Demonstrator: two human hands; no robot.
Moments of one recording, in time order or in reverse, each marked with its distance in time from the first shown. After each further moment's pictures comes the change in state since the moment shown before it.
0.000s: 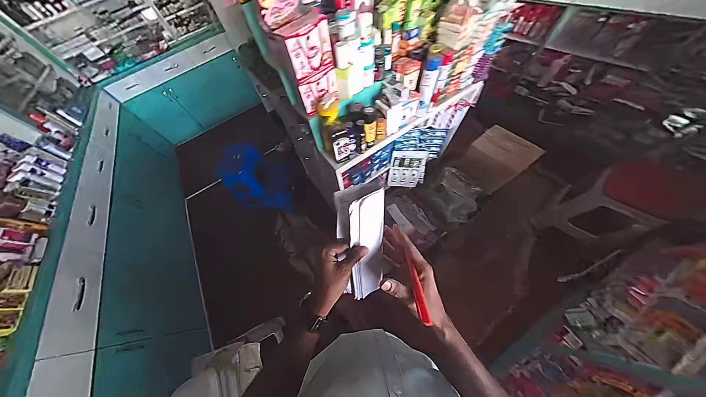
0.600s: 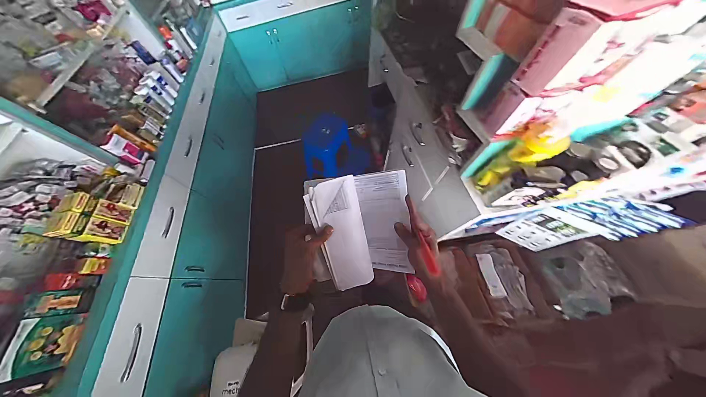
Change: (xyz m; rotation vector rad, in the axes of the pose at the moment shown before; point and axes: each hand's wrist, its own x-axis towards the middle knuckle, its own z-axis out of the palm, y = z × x) left_hand 0.134 -0.050 -0.391 0.035 0.570 -0.348; right_hand 0.239 0.181 0.304 0.045 -0.242 0.133
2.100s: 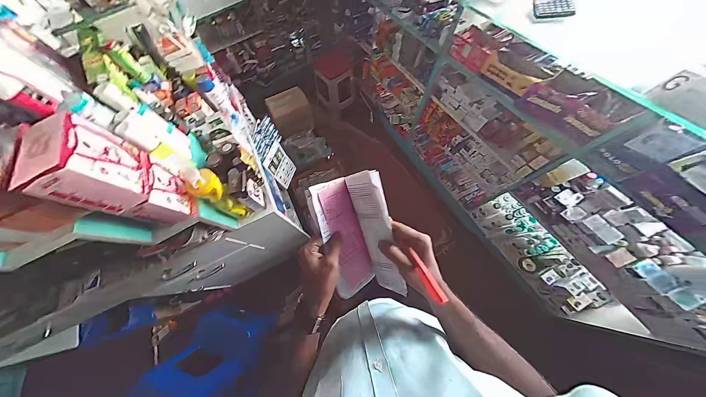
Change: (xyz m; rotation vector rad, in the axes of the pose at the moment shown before) left_hand -0.004 0.016 0.223 0.044 -1.742 0.423; right_hand -0.133 -0.056 0.072 -0.600 1.575 -0.267
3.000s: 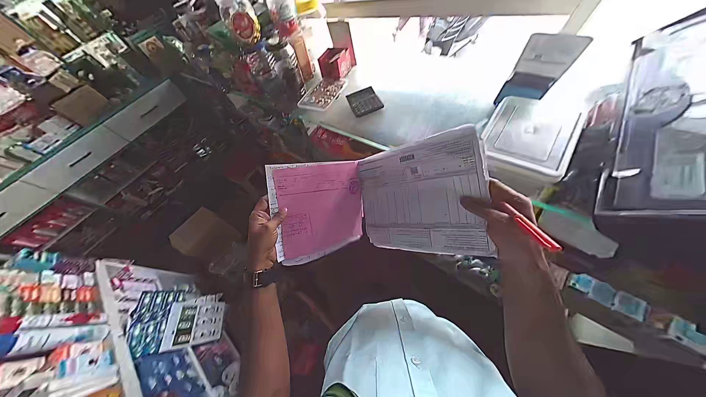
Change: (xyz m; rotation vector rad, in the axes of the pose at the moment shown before) left_hand 0.349 0.069 0.474 -0.254 -0.551 0.082; right_hand 0.195 -0.009 -0.544 -0.279 0.795 0.054
